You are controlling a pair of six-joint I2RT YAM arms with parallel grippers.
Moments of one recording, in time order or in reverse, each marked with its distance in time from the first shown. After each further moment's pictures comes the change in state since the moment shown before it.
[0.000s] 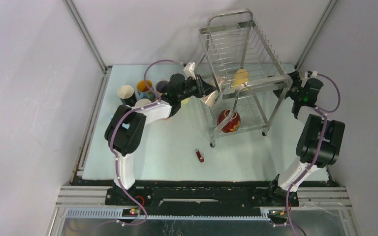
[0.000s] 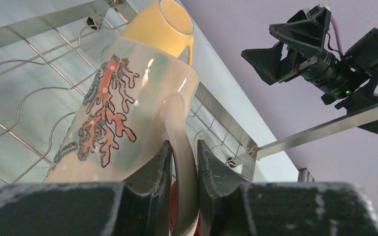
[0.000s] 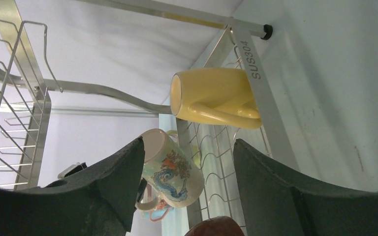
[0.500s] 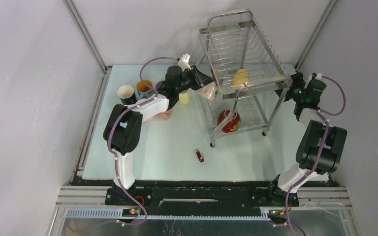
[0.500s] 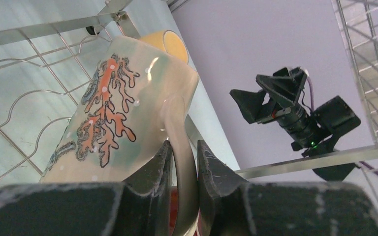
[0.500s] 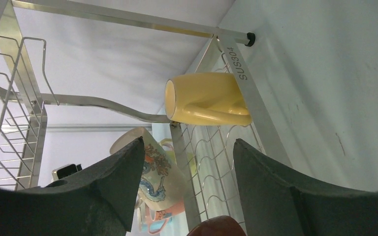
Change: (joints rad) left arm 0.036 0.000 0.116 -0.125 -0.025 -0.229; right arm -0.020 -0.068 -0.023 -0.094 0.079 -0.020
